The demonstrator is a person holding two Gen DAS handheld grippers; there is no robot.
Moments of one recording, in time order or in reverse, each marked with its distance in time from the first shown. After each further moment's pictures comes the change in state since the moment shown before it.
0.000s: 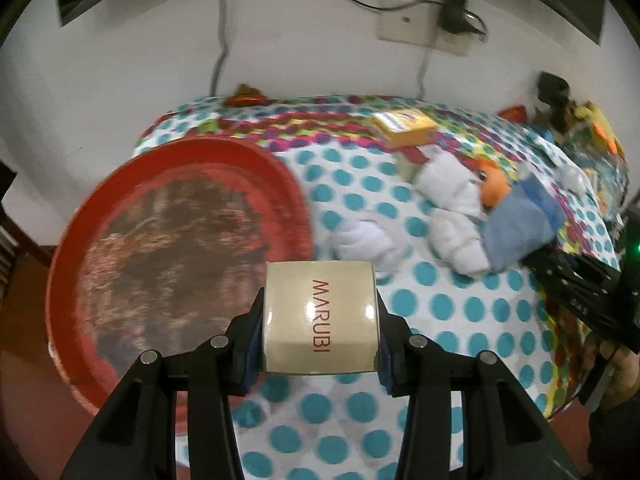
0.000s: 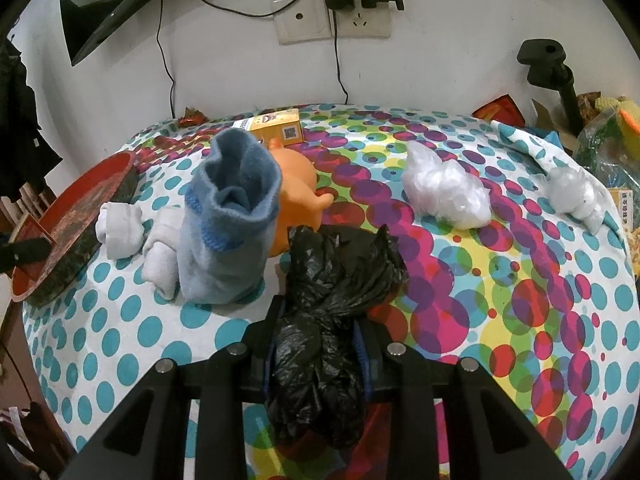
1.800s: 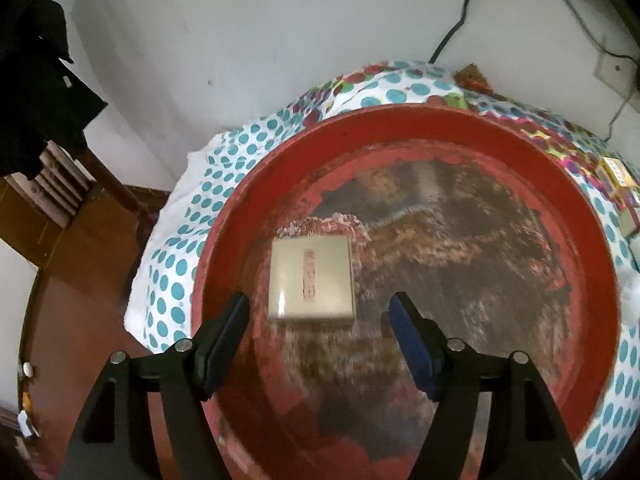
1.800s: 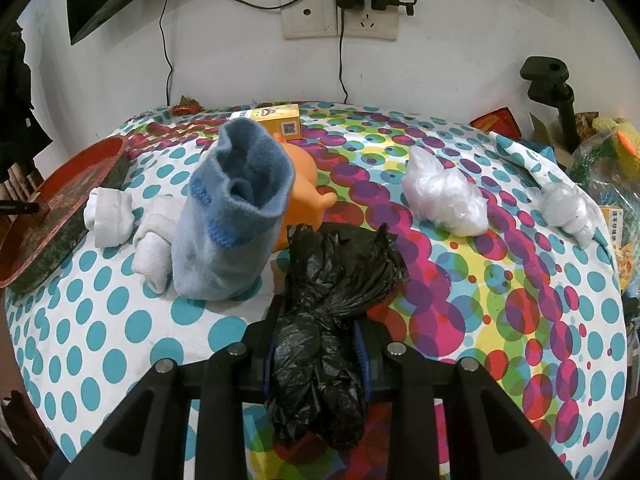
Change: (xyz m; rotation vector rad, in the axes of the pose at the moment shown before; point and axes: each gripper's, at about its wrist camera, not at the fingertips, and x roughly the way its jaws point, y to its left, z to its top) left arm 0.040 0.207 -0.001 -0.198 0.073 0.312; right arm 0.002 0.006 0.001 -0.053 0.007 -0.065
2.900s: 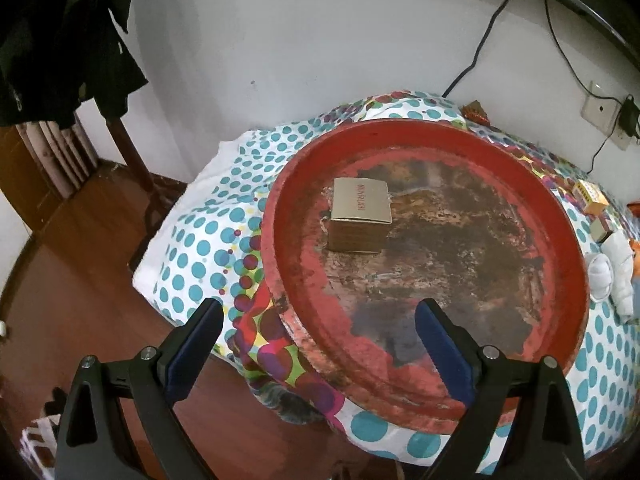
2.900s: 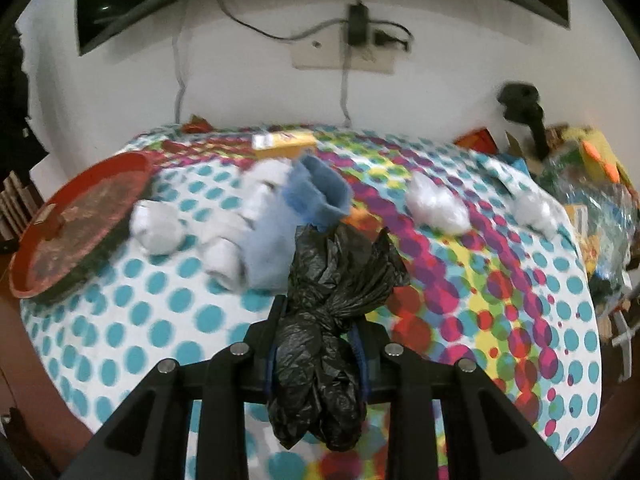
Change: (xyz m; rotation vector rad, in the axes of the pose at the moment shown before) left arm -0.049 0.042 -0.067 -0.153 -0.090 -0.046; right arm -0.059 0.053 -0.006 0.017 -0.056 -0.064
